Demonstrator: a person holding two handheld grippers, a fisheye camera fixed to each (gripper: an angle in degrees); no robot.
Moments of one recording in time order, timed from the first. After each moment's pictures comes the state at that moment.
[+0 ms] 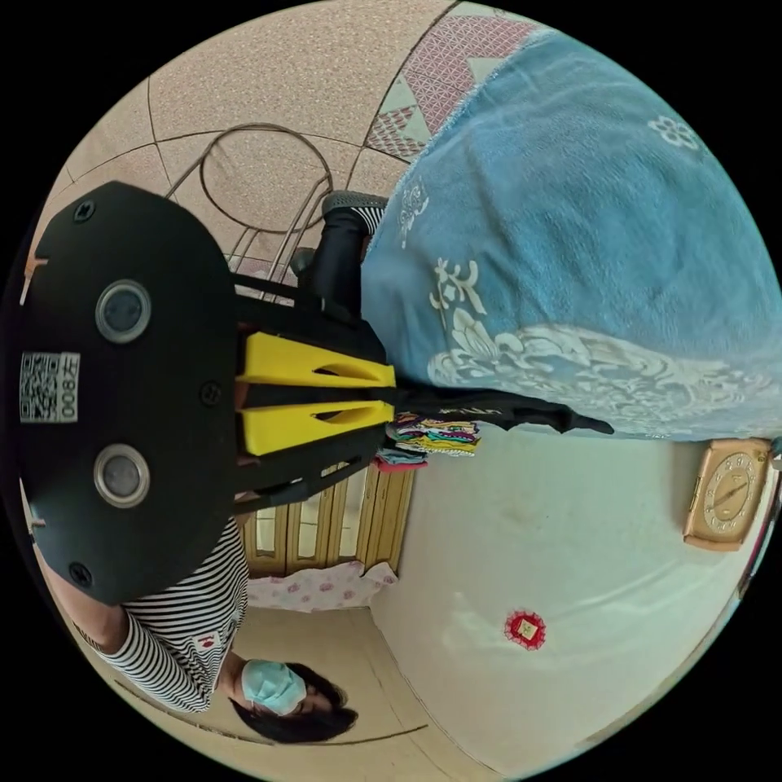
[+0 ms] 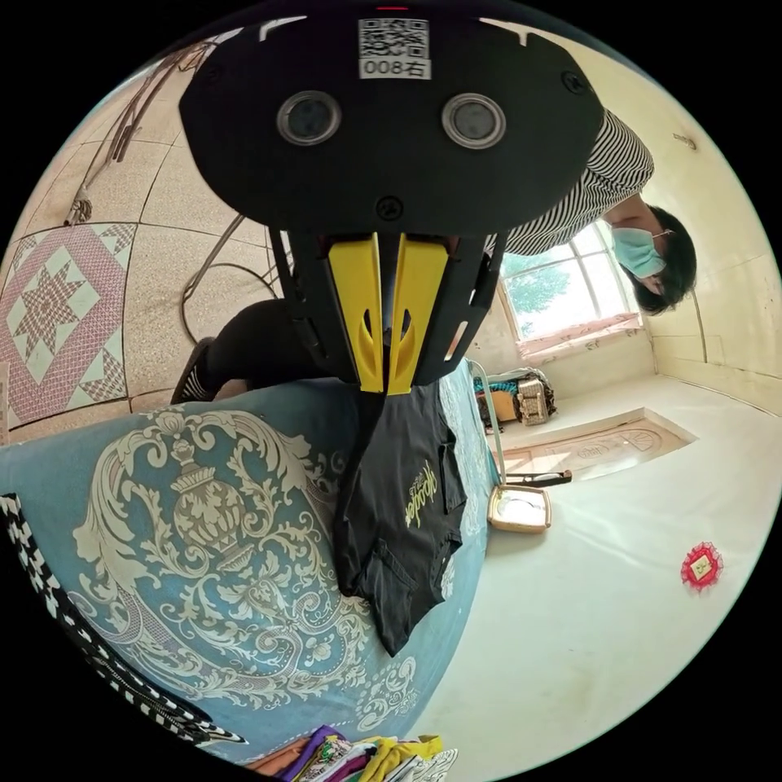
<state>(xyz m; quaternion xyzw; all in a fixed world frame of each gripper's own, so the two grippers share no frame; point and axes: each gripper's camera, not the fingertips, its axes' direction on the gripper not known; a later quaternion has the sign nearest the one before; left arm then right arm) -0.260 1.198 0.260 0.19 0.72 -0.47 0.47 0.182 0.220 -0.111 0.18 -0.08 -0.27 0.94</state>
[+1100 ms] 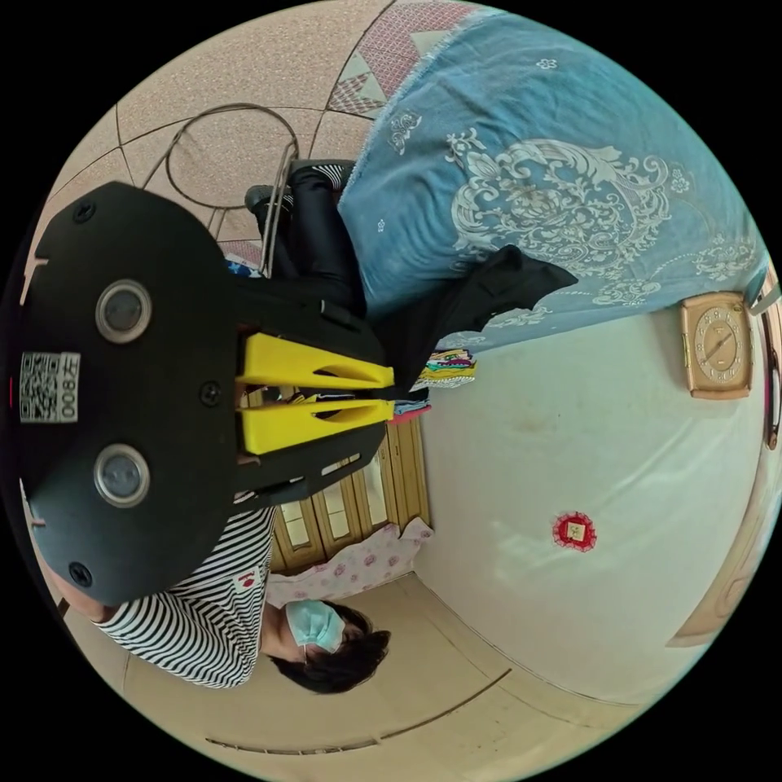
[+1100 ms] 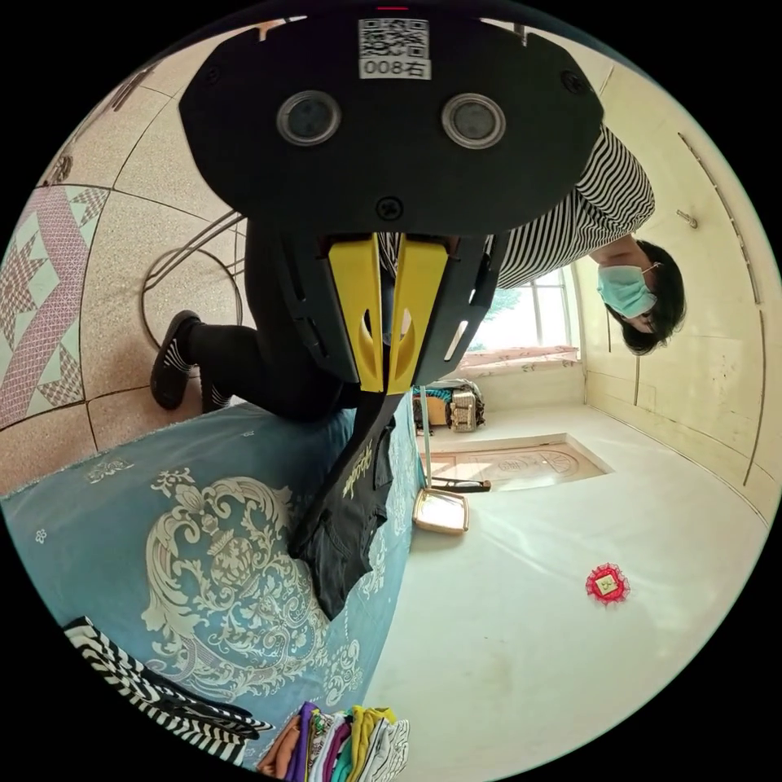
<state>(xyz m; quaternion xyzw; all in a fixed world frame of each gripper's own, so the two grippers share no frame) -0.291 1.186 0.221 0.31 0.69 -0.43 0.49 0.262 0.224 -0.183 0.17 -0.20 -0.35 0.90</state>
